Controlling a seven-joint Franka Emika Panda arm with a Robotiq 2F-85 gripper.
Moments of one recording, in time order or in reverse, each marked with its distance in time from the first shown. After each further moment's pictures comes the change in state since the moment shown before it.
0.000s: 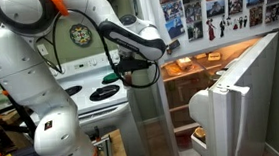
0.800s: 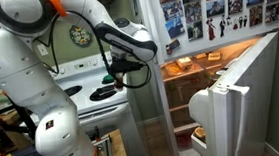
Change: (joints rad) arm 0.034 -0.029 0.079 -0.049 0.006 0.007 0.023
